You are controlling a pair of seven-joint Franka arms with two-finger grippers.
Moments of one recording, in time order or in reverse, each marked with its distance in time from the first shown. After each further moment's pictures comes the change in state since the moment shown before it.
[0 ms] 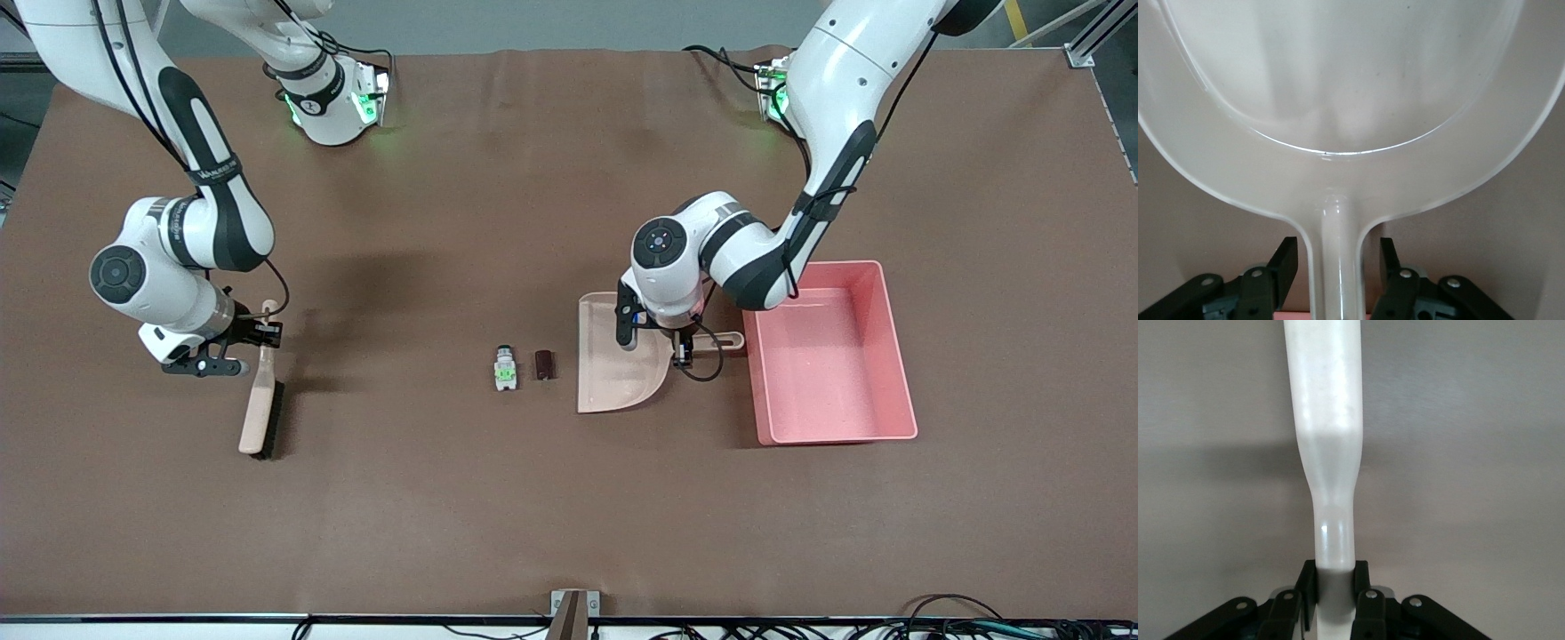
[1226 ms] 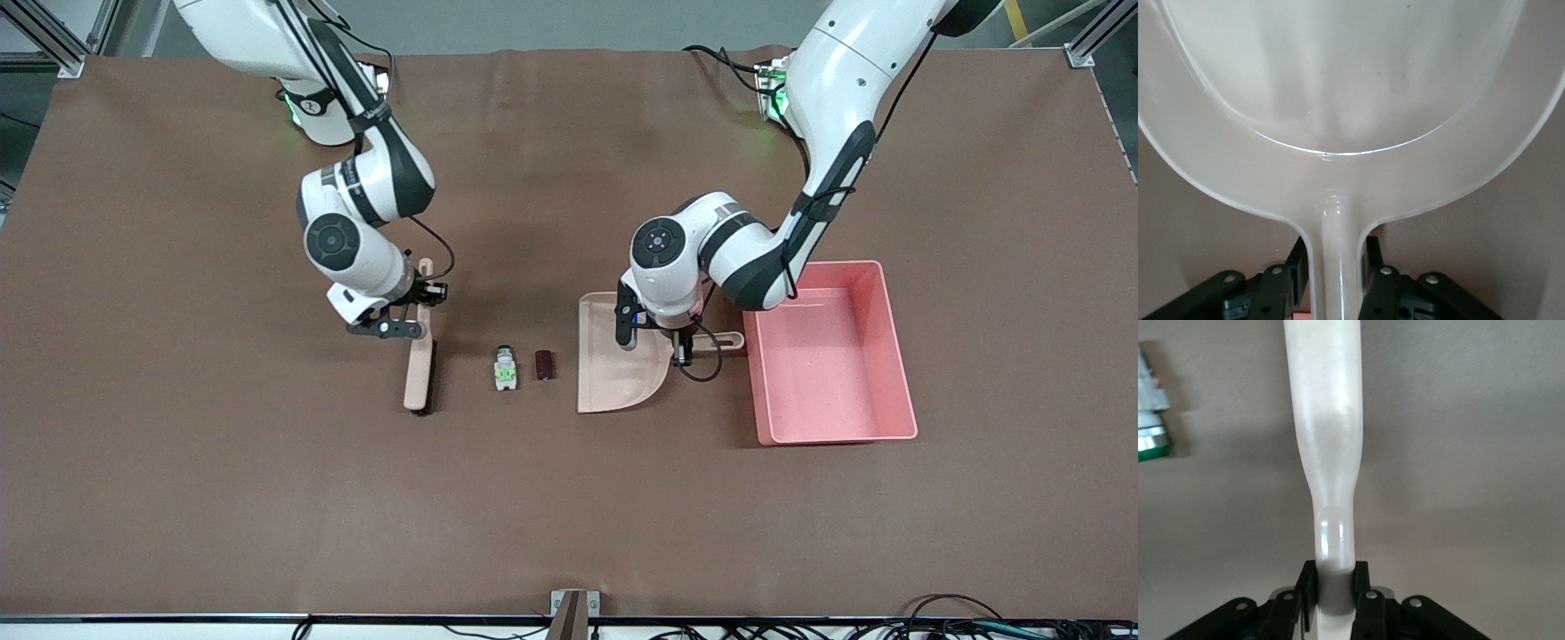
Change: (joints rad) left arm -0.001 0.003 0.000 0.002 0.003 0.000 0.001; right arm 0.484 0.000 0.015 0.024 0.184 -0.094 0.433
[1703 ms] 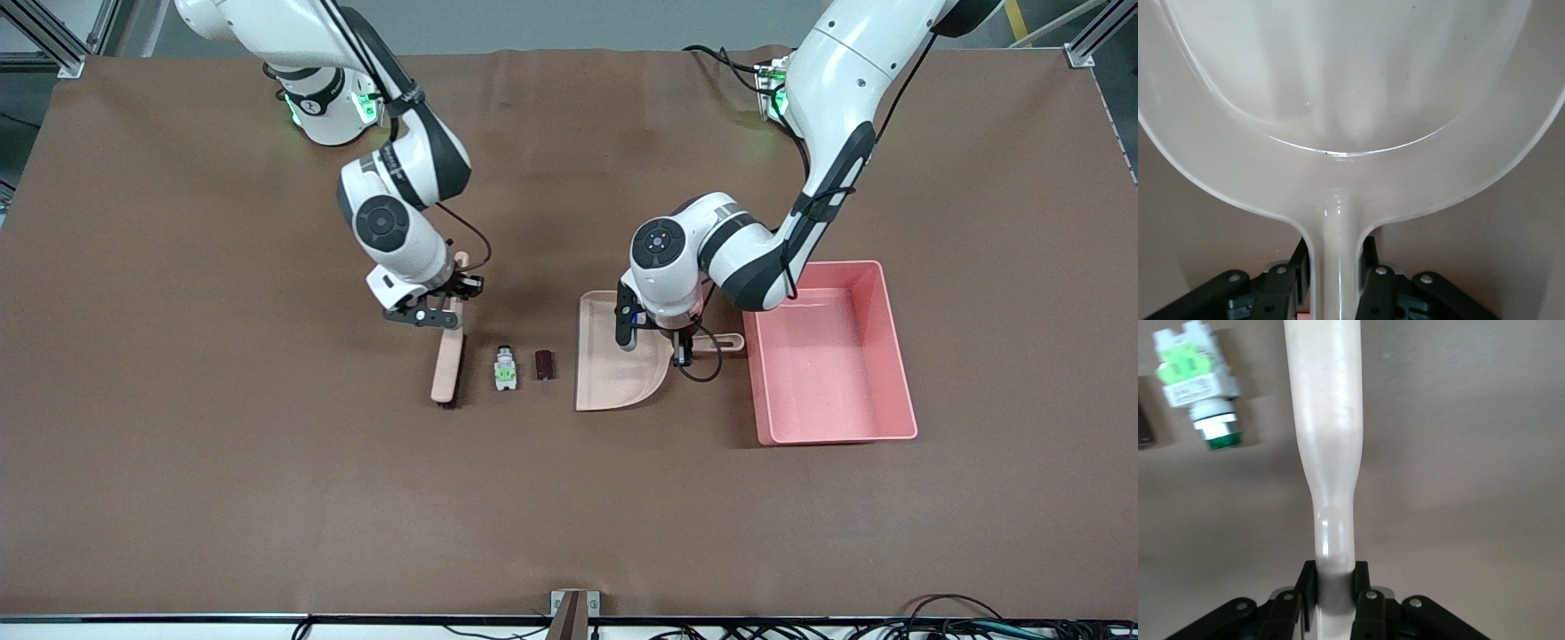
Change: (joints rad) left arm 0.000 0.001 0.000 0.002 0.000 0.000 0.000; right arm 0.118 0.051 0.001 0.073 0.005 0.020 0.187
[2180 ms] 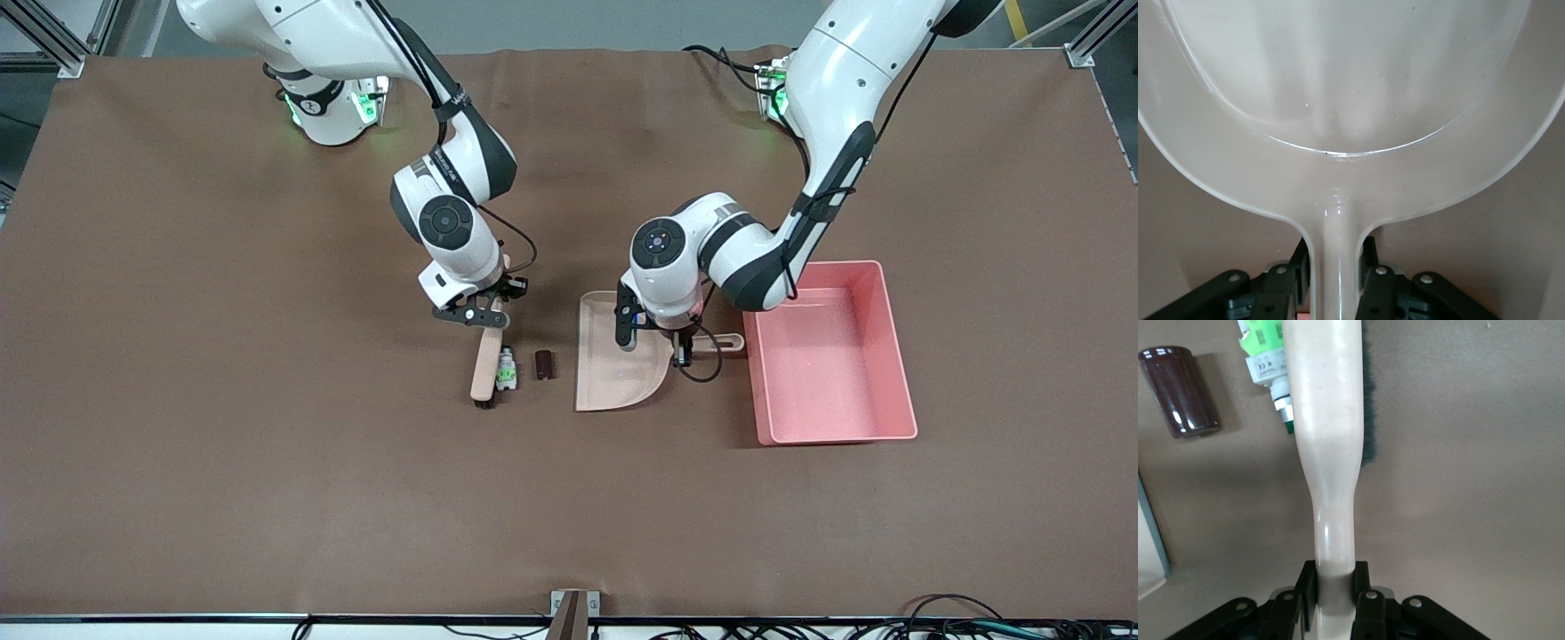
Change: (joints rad) left arm 0.000 0.001 0.000 0.002 0.000 0.000 -0.001; right arm 0.082 0.108 -0.001 0.123 0.000 0.006 0.100
